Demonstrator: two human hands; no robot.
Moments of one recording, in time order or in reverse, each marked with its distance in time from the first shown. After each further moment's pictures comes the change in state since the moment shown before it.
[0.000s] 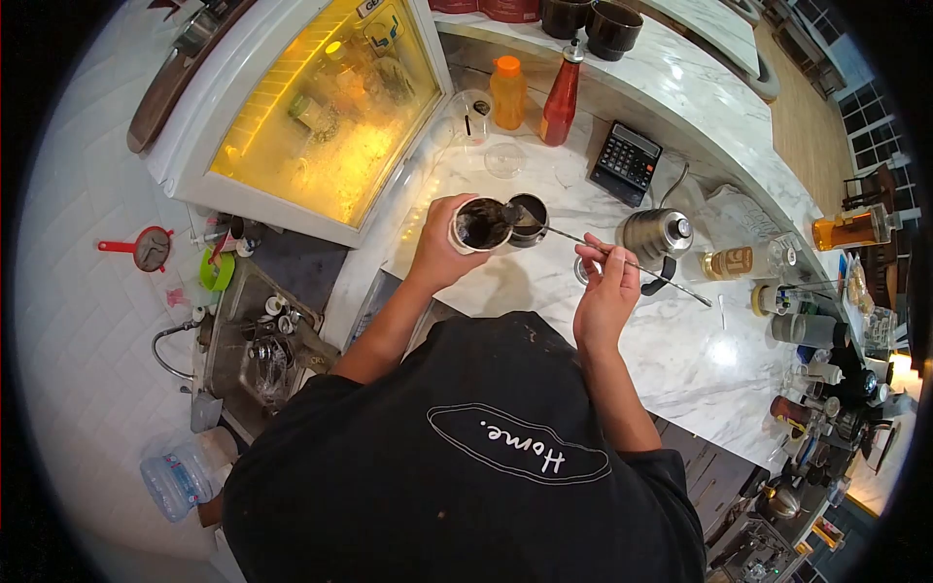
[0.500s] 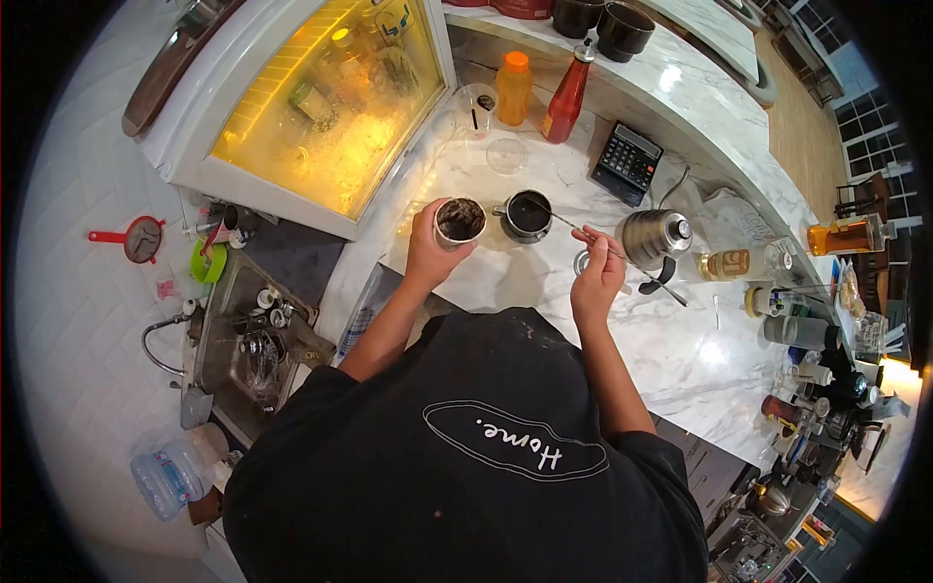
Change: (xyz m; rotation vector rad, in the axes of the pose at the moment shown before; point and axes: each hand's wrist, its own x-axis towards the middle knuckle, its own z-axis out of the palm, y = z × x) left_hand -0.033 -0.050 0.007 -0.011 0.144 -0.172; right_hand 0.023 0.050 -0.016 -0.449 -0.100 -0.233
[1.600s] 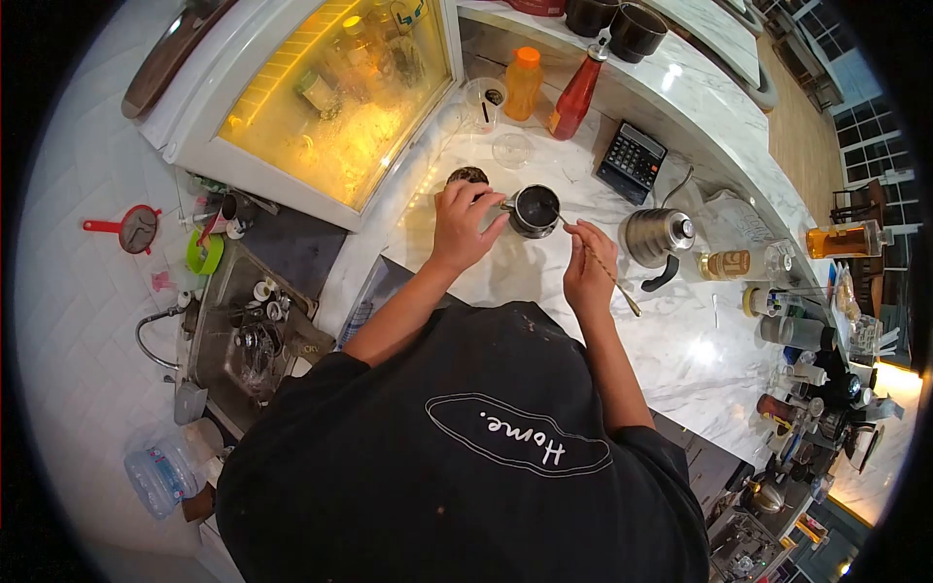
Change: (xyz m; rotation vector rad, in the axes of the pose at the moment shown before) left_hand 0.028 0.032 0.024 0.330 0.051 0.404; right_hand 0.001 -0.008 0.003 -0.623 -0.190 -0.477
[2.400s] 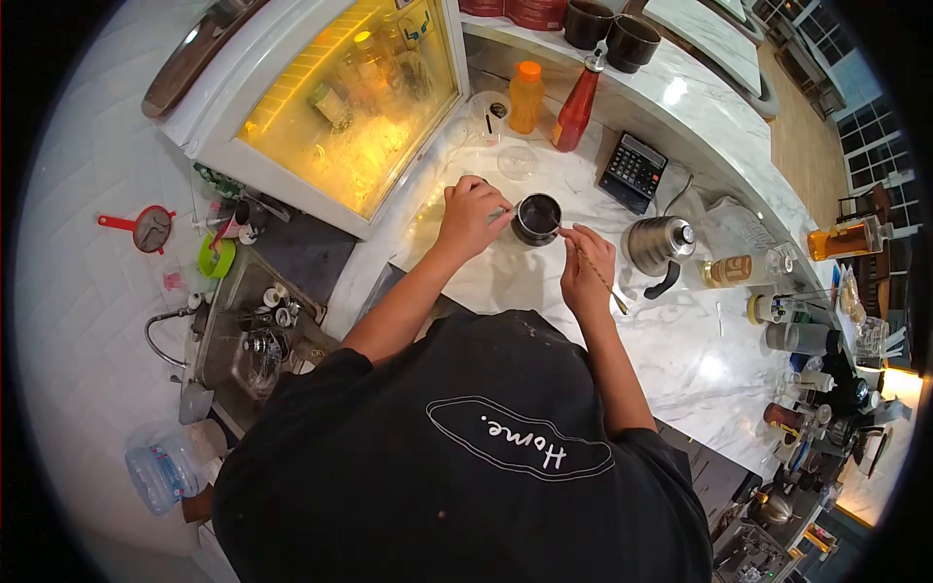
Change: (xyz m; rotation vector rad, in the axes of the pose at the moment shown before) left_hand 0.025 -0.007 -0.001 0.006 -0.187 -0.040; right_hand 0.007 -0.003 -0.002 -0.043 -0.088 -0.103
